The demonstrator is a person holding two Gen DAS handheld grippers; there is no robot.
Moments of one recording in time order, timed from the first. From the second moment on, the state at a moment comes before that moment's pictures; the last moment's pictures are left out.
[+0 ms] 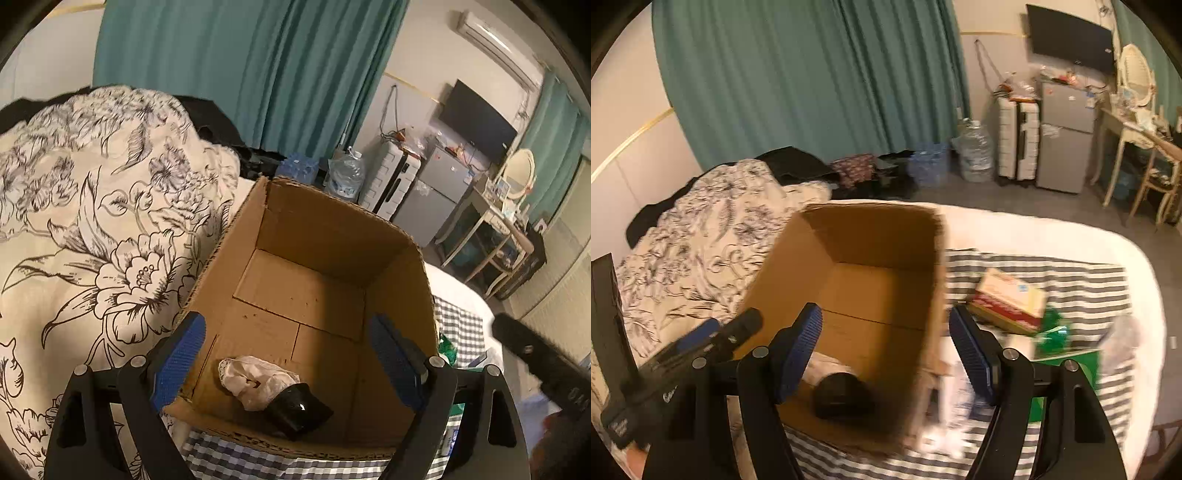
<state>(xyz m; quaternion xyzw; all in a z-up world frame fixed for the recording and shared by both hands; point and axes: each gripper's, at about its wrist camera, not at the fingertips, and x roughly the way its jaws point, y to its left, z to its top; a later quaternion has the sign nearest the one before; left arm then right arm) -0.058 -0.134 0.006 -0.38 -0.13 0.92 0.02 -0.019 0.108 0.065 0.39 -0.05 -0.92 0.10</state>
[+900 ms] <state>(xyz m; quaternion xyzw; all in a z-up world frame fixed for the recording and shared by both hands) 0.027 0.045 0.014 -0.34 0.03 0.93 0.14 0.088 0.258 0.044 0.39 -0.04 -0.92 0.01</state>
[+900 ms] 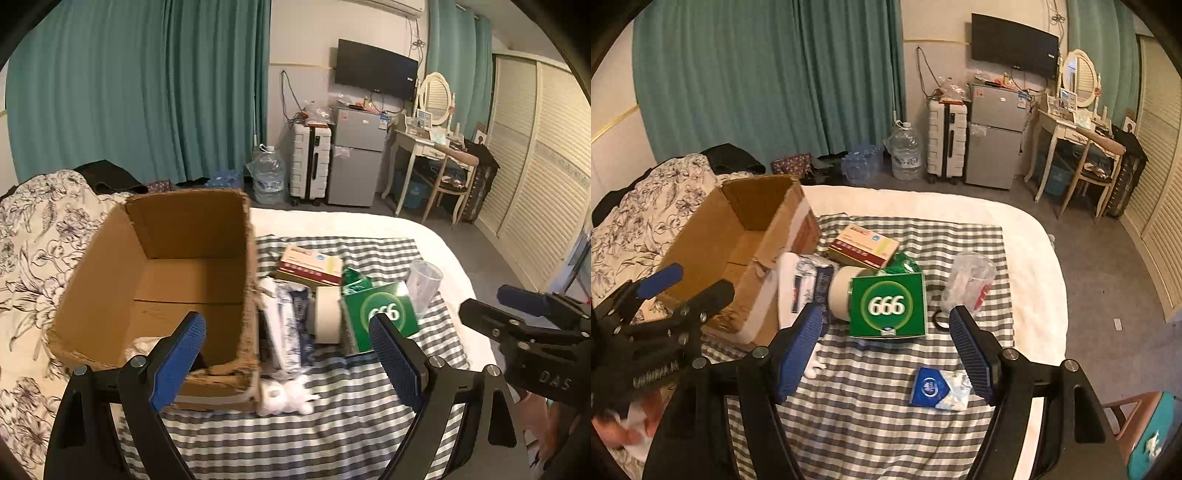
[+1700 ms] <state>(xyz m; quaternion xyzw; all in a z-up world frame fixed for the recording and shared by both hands) 0.020 0.104 -0.055 -0.41 0.04 0.90 0.14 0.066 0.339 -0.032 0.46 -0.12 -0.88 -0.01</state>
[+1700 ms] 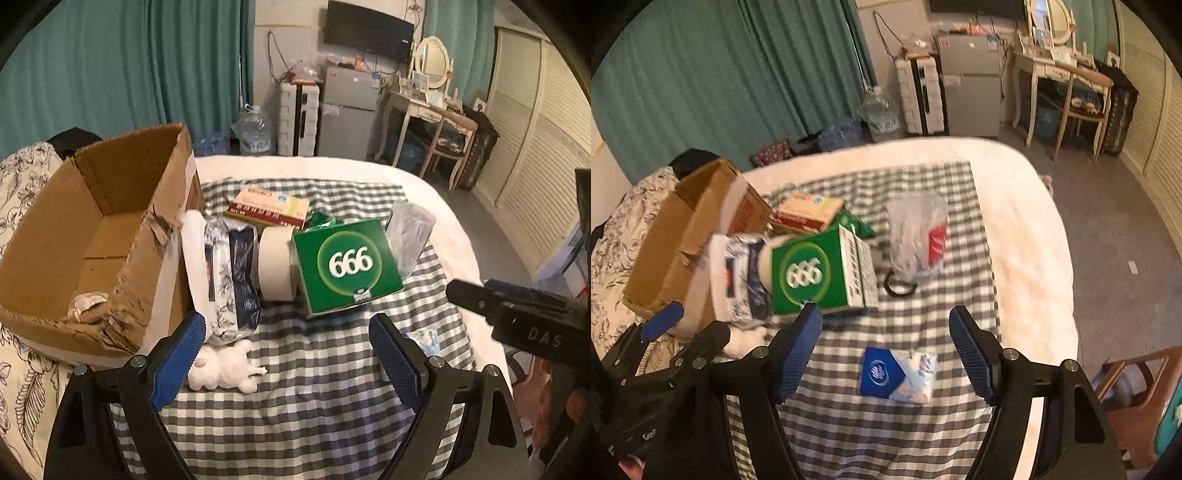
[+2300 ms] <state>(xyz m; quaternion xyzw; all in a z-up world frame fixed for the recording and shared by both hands) 0.016 0.085 -0.093 -0.46 0.02 0.88 0.11 0.048 0.301 -0.125 0.59 -0.04 -0.81 -0.05</state>
